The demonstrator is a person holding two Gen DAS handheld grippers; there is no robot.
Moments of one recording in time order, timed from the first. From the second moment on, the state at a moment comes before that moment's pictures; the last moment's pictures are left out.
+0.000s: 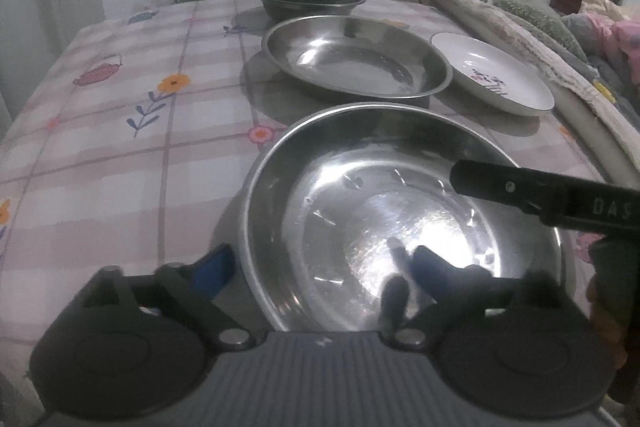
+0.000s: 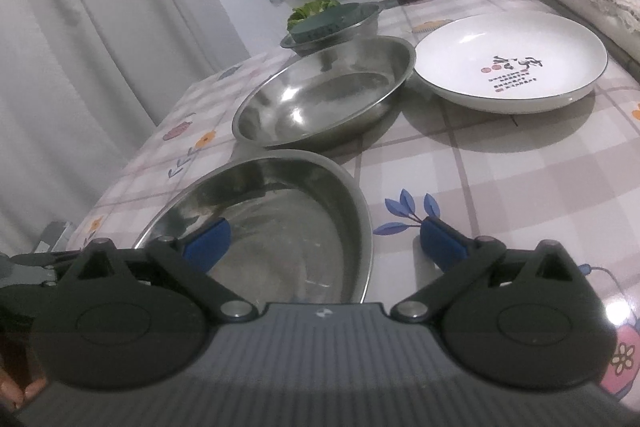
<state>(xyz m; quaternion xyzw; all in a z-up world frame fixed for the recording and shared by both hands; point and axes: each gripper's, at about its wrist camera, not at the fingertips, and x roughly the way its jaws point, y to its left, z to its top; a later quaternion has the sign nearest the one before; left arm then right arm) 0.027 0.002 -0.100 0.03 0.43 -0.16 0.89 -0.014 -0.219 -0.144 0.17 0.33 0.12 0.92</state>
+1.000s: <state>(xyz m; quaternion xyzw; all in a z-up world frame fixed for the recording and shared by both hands) 0.029 0.009 -0.100 0.01 0.43 -0.17 0.88 0.007 -0.247 -0.139 0.26 0.38 0.15 0.88</state>
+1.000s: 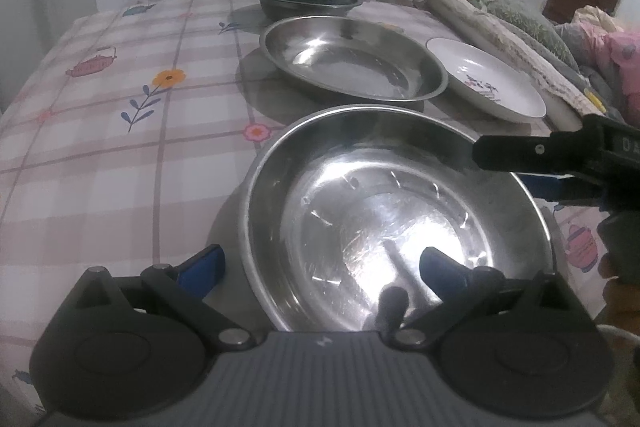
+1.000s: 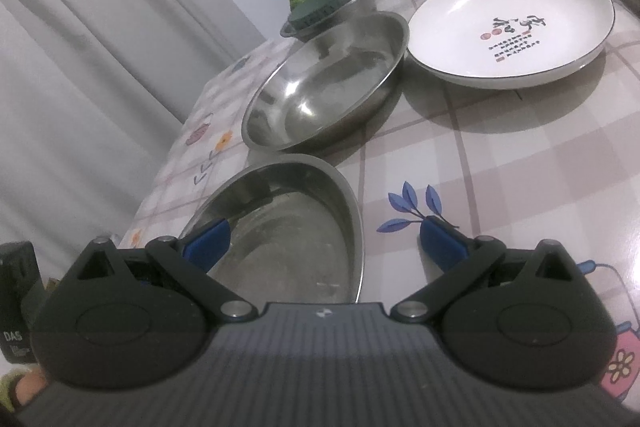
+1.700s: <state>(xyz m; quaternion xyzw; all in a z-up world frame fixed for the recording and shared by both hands) 0.029 0.019 -0.100 -0.03 0.42 -0.19 0.89 0.006 -0.263 -0.143 0.32 0.38 0.15 0.86</state>
